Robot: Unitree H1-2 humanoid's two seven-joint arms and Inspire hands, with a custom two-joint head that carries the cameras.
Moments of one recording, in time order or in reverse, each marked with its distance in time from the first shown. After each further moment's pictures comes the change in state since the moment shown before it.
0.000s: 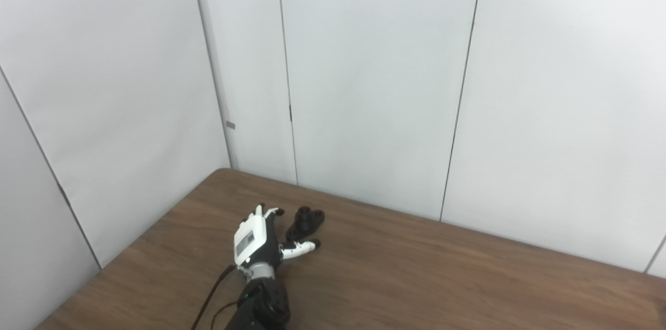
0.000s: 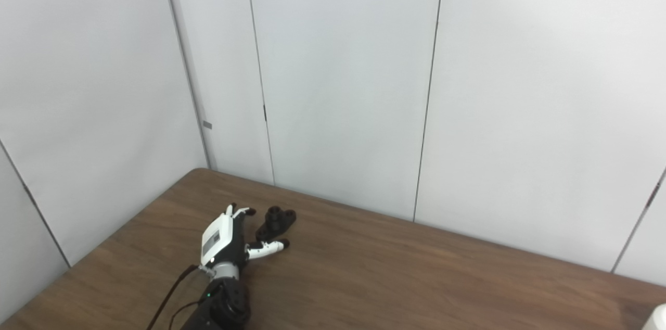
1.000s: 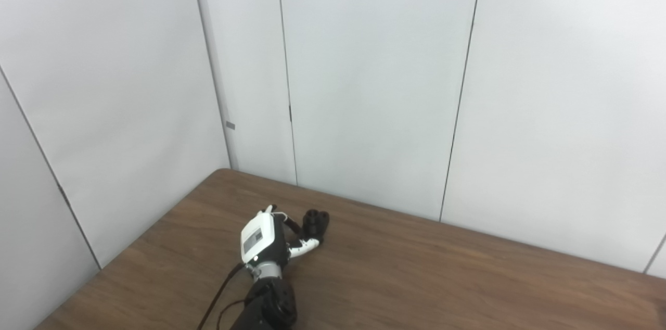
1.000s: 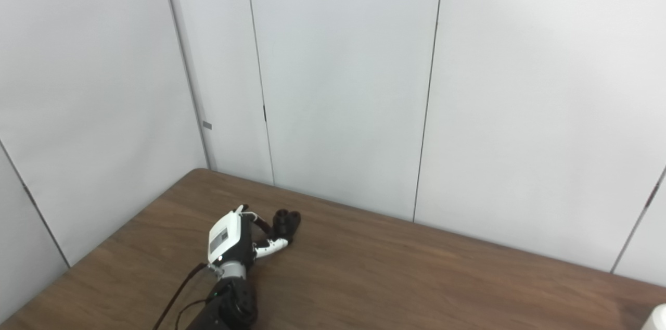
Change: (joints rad) left arm -0.019 0.007 -0.063 0.036 0.017 0.012 0.048; right arm 0.001 0.000 0.000 0.014 -0.018 -0.030 0.000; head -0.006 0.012
